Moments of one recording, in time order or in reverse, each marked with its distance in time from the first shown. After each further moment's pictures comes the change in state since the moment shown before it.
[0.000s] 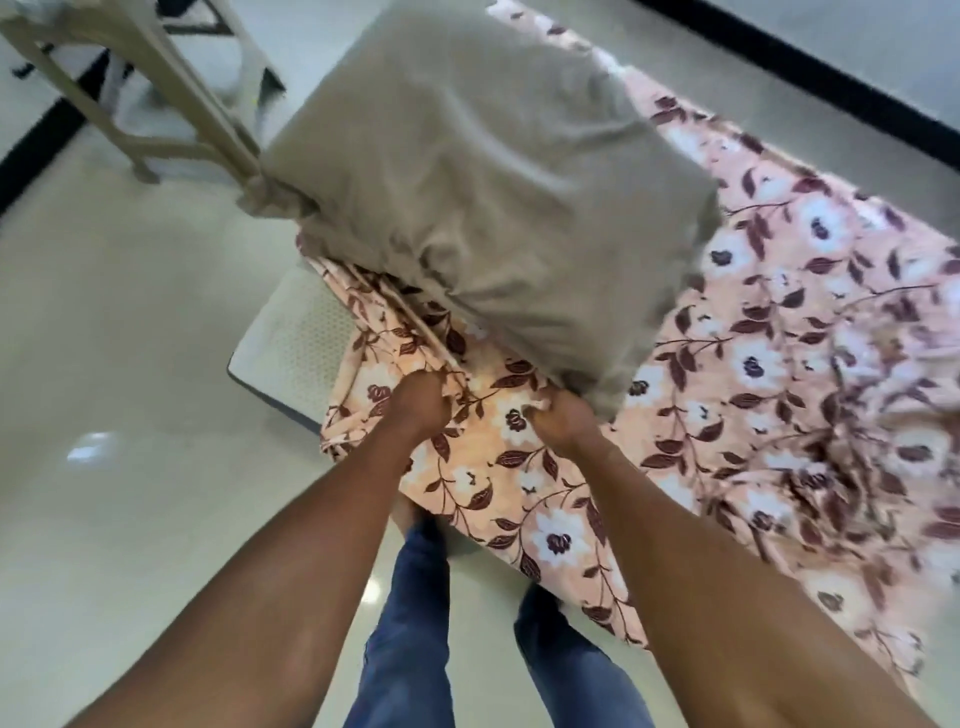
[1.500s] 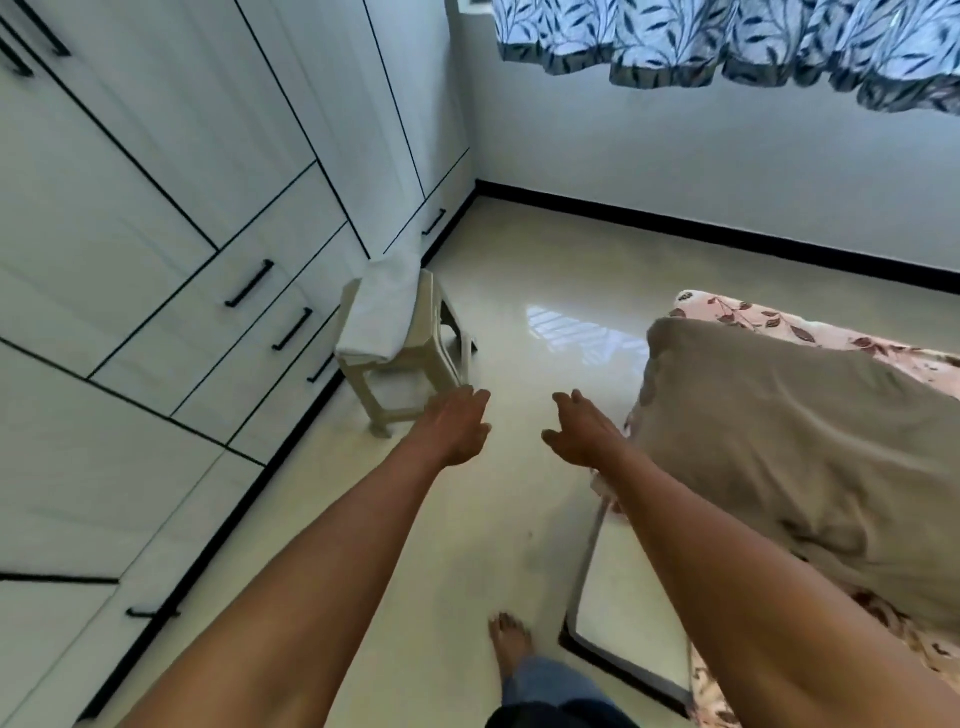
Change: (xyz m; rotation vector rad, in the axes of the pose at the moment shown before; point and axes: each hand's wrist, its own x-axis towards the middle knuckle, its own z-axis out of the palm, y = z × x) left_hand 0.039 -0.352 -0.584 0.416 0.213 0.318; right_hand -0.004 -0.650 0.054 -0.258 0.214 -0.326
